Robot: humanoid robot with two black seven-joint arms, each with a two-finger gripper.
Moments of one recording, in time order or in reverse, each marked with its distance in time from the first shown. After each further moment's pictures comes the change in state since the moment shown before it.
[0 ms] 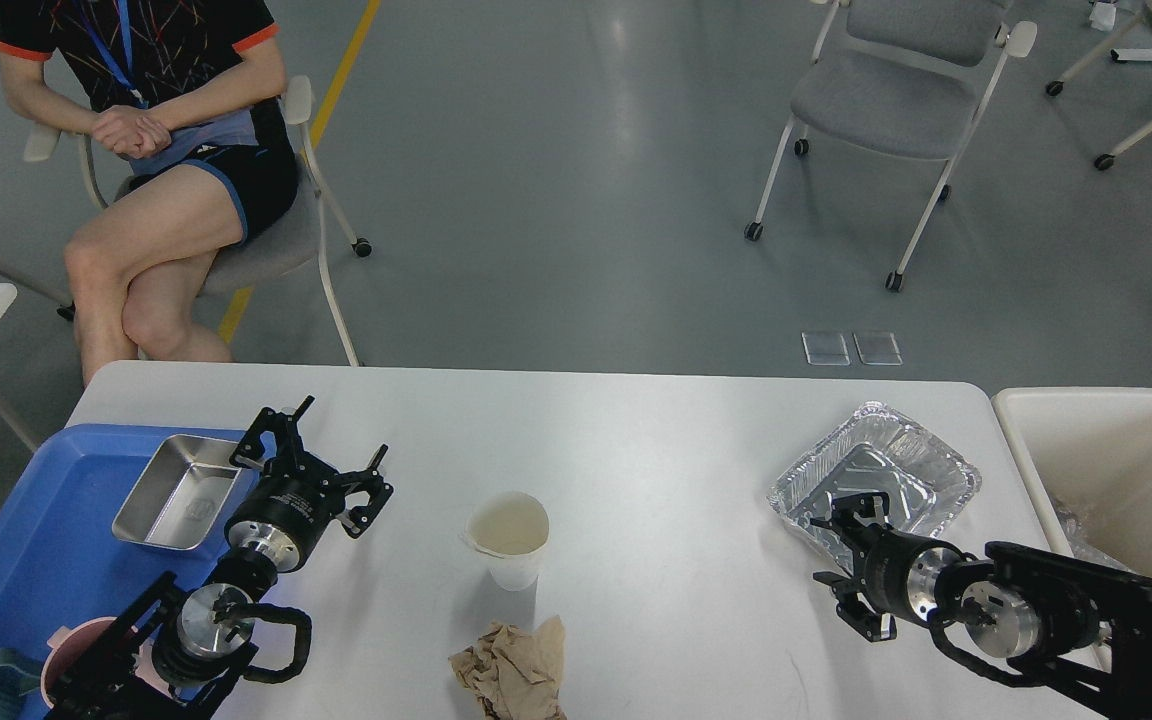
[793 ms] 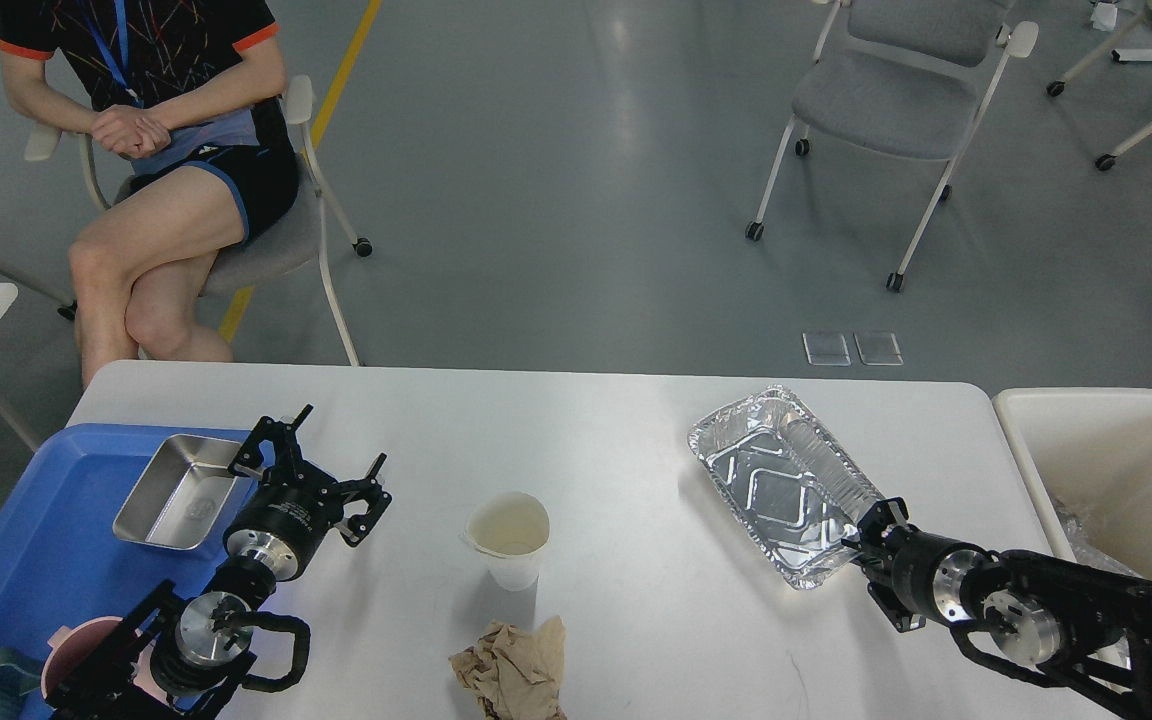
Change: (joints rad) left arm 0.013 0.001 0.000 0.000 0.000 0.000 0.000; right arm -0.010 -0.007 -0.010 -0.080 -0.157 0.033 0.000
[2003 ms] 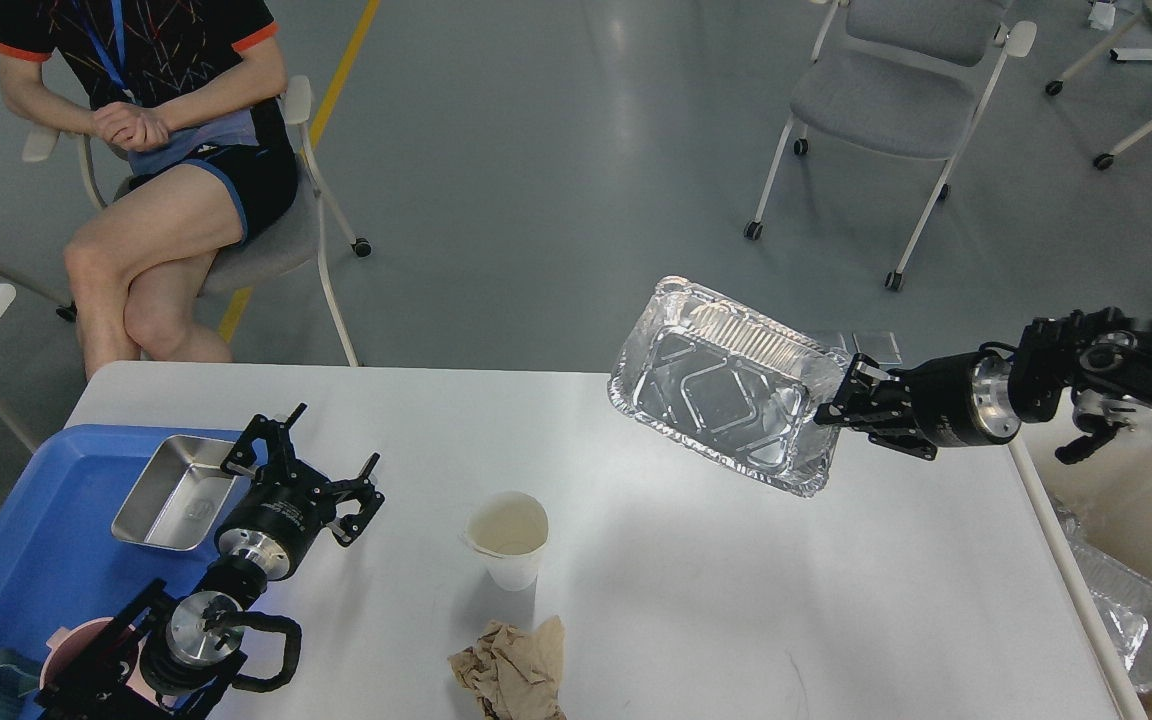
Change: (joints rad) left arm 0.002 0.023 0.015 -0.012 0.003 0.005 0.003; right arm 0.555 -0.073 -0.165 -0.039 -0.392 0.683 -0.111
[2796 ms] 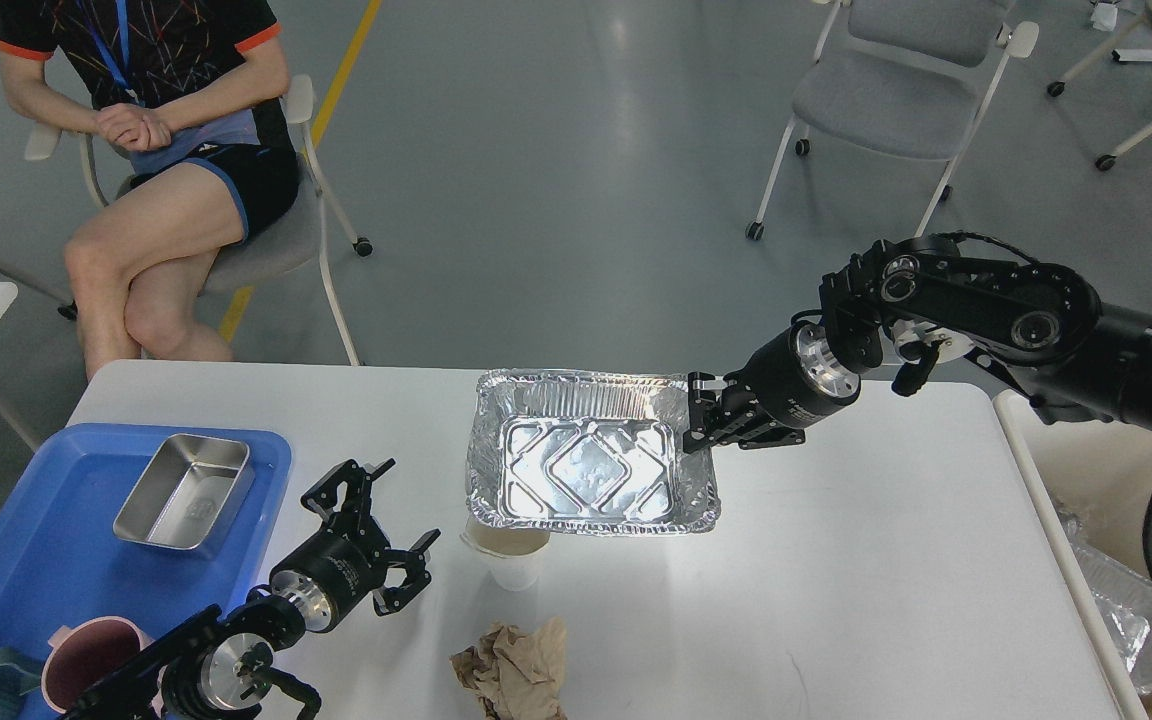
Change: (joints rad) left arm -0.033 0.078 0.341 0.000 0.050 -0.005 -0.004; right arm 0.170 0.322 -0.125 -0.165 0.053 0.245 -0.082
